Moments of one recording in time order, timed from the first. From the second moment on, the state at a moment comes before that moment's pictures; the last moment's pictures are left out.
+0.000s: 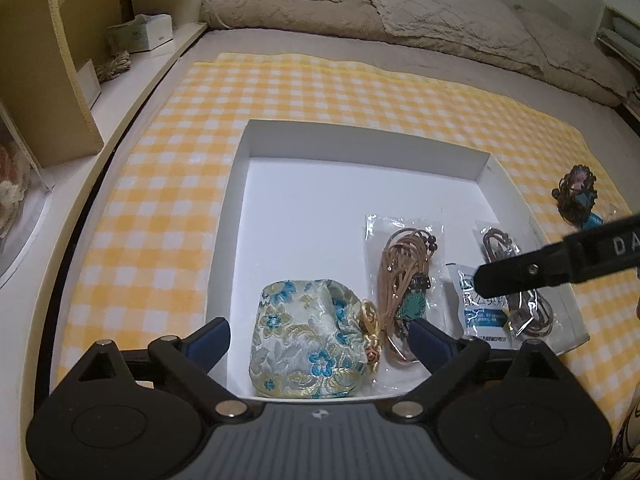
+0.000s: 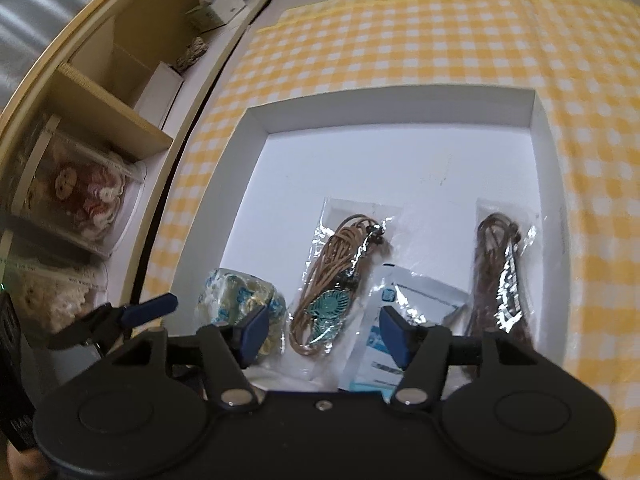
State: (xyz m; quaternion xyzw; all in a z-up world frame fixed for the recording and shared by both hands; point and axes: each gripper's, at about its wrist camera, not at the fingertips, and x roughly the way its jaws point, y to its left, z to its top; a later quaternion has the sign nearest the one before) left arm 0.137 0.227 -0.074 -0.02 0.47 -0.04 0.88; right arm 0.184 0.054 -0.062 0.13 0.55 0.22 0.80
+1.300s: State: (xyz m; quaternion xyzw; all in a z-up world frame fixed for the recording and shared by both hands) left arm 0.125 0.184 -0.018 -0.02 0.41 -0.02 0.91; right arm 0.138 -0.016 -0.013 -0.03 0.42 0.17 0.89
